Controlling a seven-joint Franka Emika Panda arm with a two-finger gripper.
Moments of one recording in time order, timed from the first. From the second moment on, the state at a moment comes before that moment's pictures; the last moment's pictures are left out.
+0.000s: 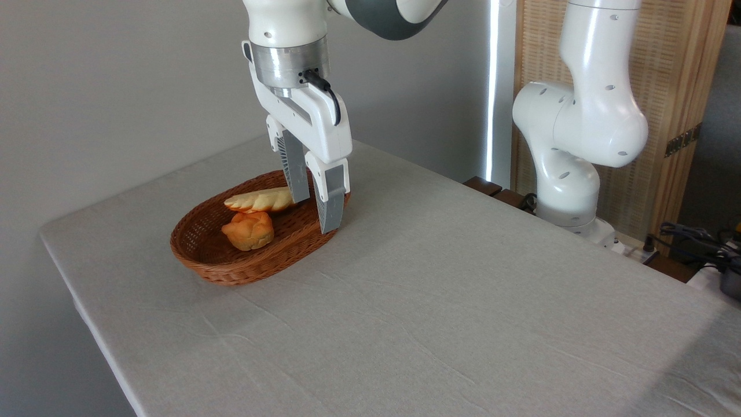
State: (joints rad) arm -0.13 -0.19 0.01 -1.97 -0.10 1.81 0.81
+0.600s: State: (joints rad) arm -0.16 -0.16 -0.32 -1.97 -0.20 1.86 0.50
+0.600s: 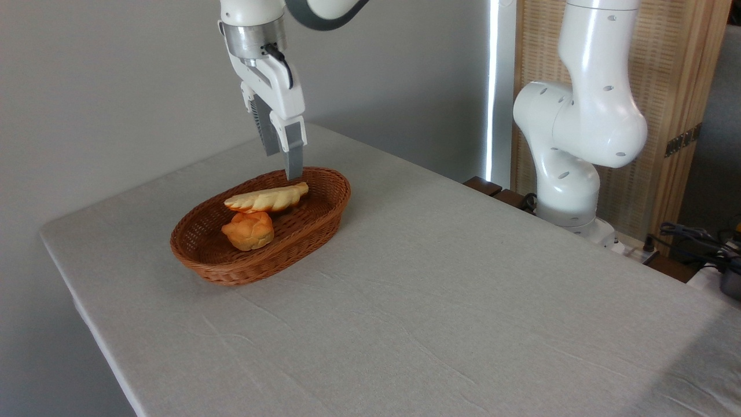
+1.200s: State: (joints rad) arm -0.16 0.02 -0.46 -1.97 -0.22 2.08 0.25
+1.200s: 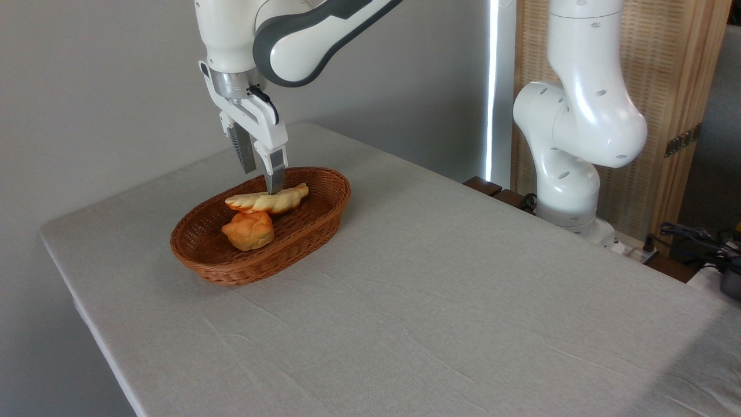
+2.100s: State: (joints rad) arm -0.14 0.04 -0.41 -1.98 -0.07 2.02 0.29
